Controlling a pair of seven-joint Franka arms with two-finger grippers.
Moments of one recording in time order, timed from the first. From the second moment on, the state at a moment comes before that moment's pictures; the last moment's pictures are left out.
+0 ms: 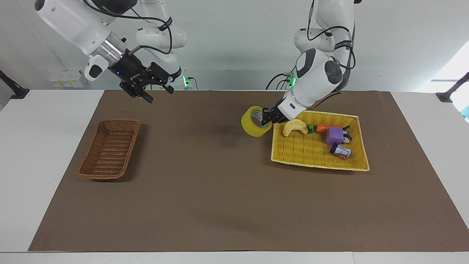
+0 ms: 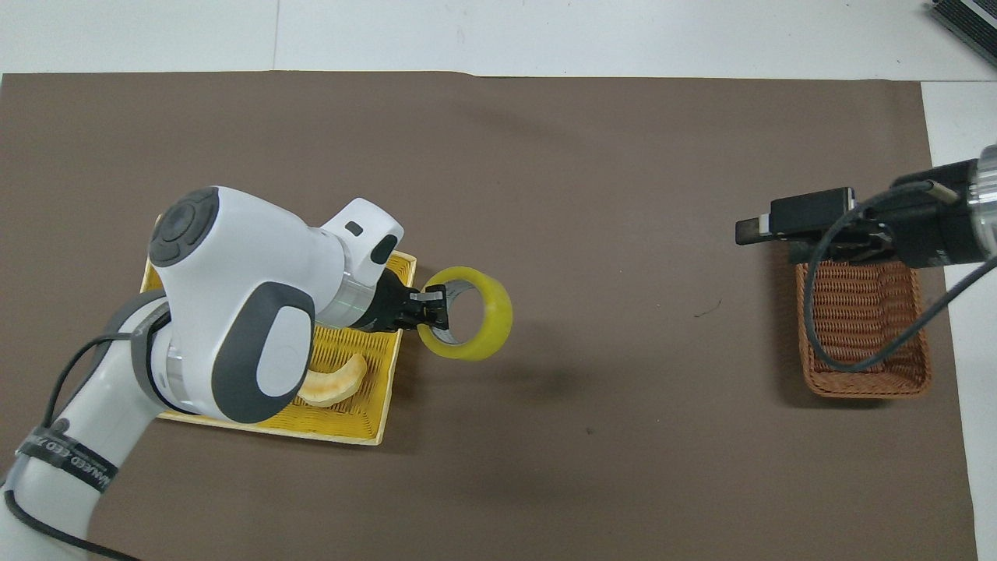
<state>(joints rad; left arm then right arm) -0.28 0.10 -0.24 -1.93 -0.54 2.07 -0.34 0.05 0.01 -0.05 -1.66 0.65 1.68 0.06</state>
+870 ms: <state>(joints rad) -0.47 0.11 -0.38 -1.82 -0.54 2.30 -0.70 0.04 0.04 -0.06 -1.85 0.90 1.64 -0.24</state>
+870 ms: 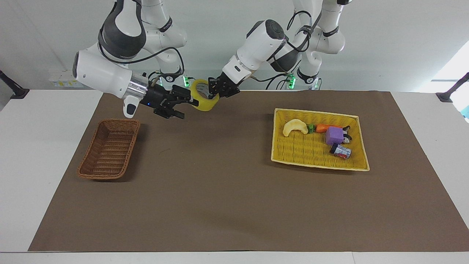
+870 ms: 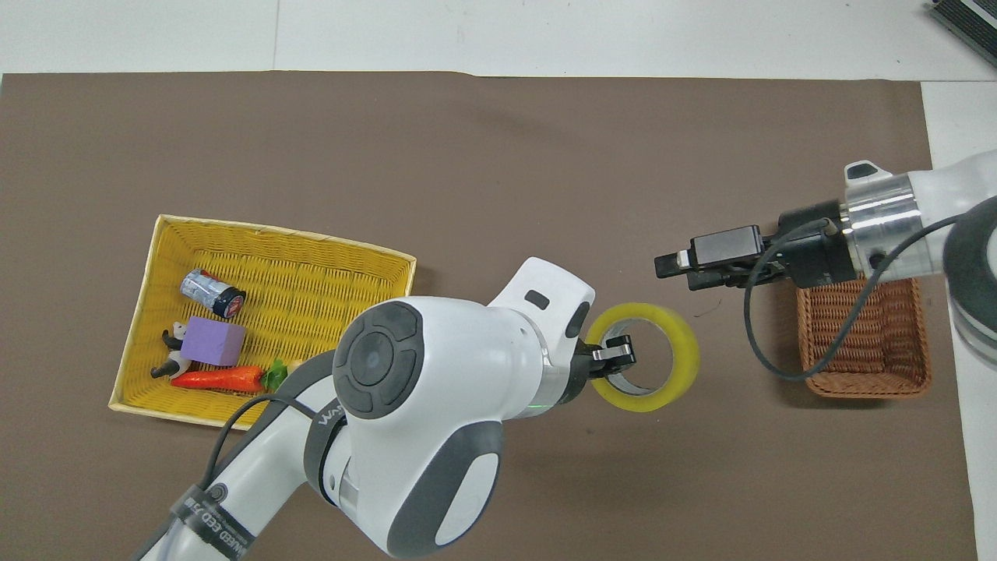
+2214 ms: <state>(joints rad) -0.49 0.12 -0.37 -1.82 -0.54 2.34 -0.71 0.04 -0.06 -0.06 -1.99 0.94 1.58 -0.34</state>
